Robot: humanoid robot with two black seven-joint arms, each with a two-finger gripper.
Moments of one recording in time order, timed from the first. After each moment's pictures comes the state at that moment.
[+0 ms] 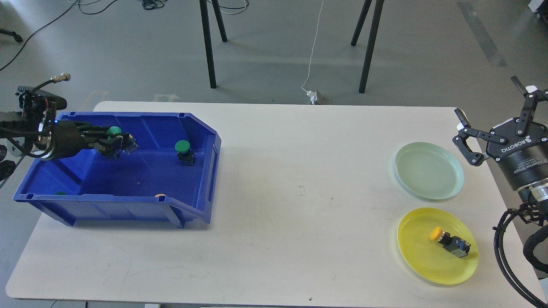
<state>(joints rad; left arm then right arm) -1.07 0.89 0.04 -0.94 1.51 -0.12 -0.49 -0.04 -0.68 1.30 1.56 -0.01 0.33 0.27</state>
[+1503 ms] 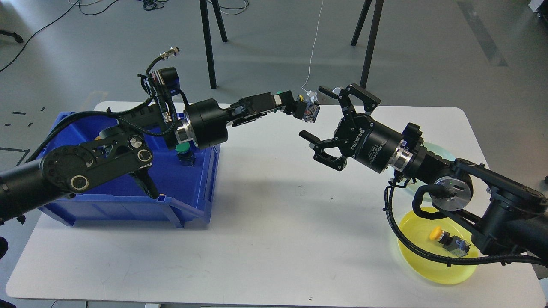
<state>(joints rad) -0.99 0.48 -0.23 -1.23 0.97 -0.15 -0.49 0.70 -0.45 0.49 1.28 -0.06 0.45 0.19</state>
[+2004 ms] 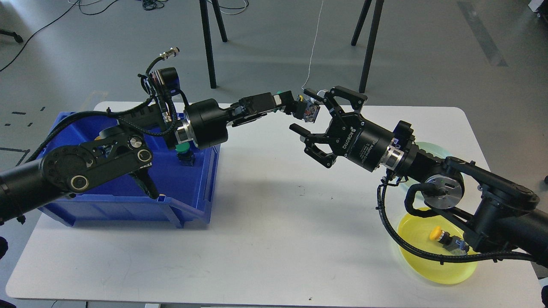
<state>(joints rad) -0.99 0.48 -0.23 -1.23 0.97 -0.15 -0.49 0.71 -0.44 0.48 1.28 -0.07 0.45 0.20</state>
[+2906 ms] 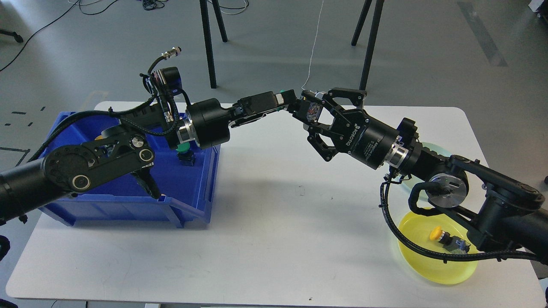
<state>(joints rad) -0.99 0.48 -0.23 -1.23 0.96 -0.15 -0.49 0.70 -0.47 0.50 1.28 -0.07 0.47 0.21</state>
